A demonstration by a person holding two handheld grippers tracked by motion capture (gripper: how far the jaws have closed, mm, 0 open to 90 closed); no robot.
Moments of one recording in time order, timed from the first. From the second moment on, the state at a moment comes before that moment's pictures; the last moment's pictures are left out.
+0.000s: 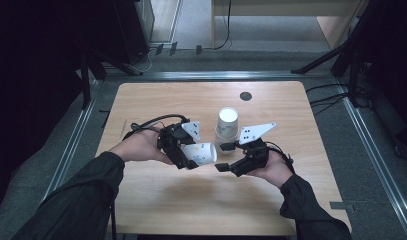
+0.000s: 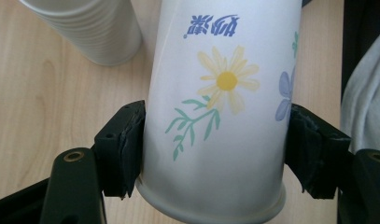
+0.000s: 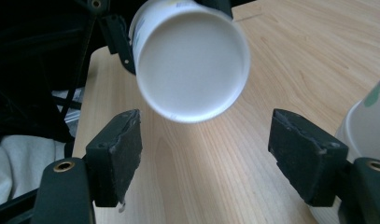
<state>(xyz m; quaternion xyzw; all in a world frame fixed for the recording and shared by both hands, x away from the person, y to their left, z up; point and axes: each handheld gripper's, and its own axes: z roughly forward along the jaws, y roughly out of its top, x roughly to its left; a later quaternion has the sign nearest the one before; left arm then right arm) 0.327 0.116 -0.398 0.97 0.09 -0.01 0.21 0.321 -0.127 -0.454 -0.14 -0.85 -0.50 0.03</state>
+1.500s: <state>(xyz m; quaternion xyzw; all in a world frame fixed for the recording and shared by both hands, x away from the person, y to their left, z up) 0.323 0.101 -0.408 0.99 0.04 -0.02 0.16 0.316 -0.090 -0.459 -0.11 -0.86 -0.50 0.06</state>
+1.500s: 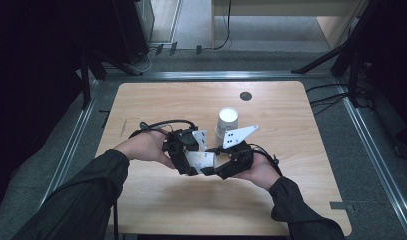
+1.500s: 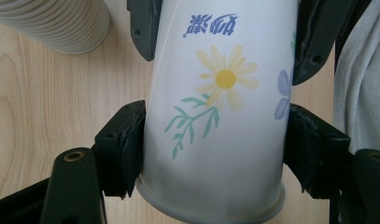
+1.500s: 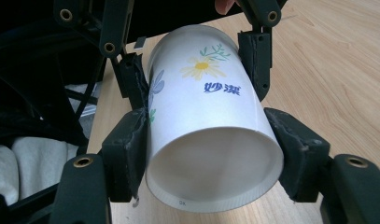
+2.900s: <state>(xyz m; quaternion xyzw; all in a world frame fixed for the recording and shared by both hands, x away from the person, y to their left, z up) 0.326 0.148 -0.427 0.94 0.16 -0.03 0.31 0.323 -0.128 -0.446 -0.12 -0.84 -0.52 0.04</state>
